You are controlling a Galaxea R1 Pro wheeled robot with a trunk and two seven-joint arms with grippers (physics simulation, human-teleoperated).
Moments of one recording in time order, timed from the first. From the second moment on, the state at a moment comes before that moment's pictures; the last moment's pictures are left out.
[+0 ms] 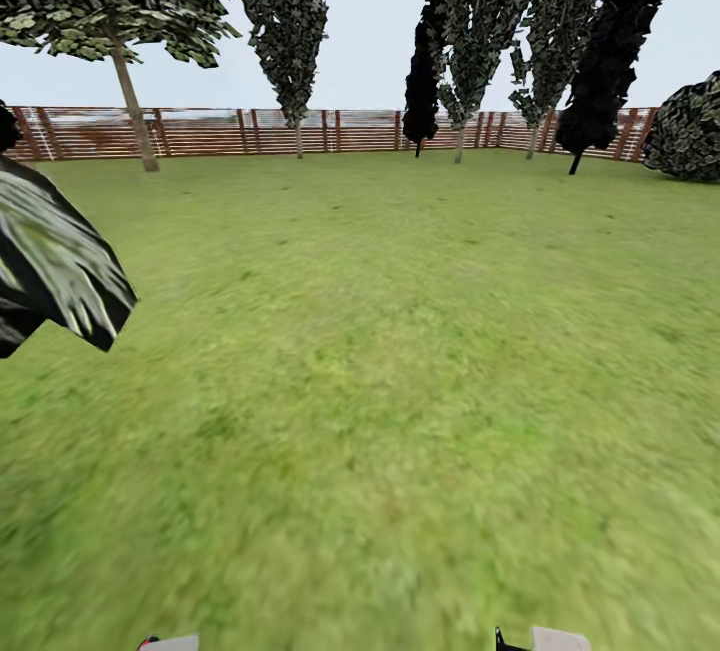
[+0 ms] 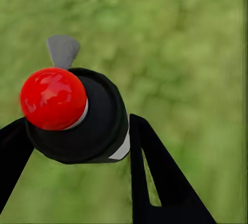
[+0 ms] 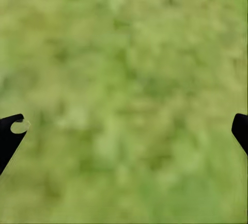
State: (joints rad) left arm -0.28 0.08 0.21 -0.19 -0.14 -0.44 0.14; right arm -0.38 -0.04 0.21 -0.03 -0.30 -0.53 -0.13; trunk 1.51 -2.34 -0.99
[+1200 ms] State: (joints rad) left arm -0.28 0.08 0.21 -0.19 -0.14 -0.44 0.14; right arm -0.38 -0.05 0.21 -0.03 -0.30 -0.53 -0.13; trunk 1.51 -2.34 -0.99
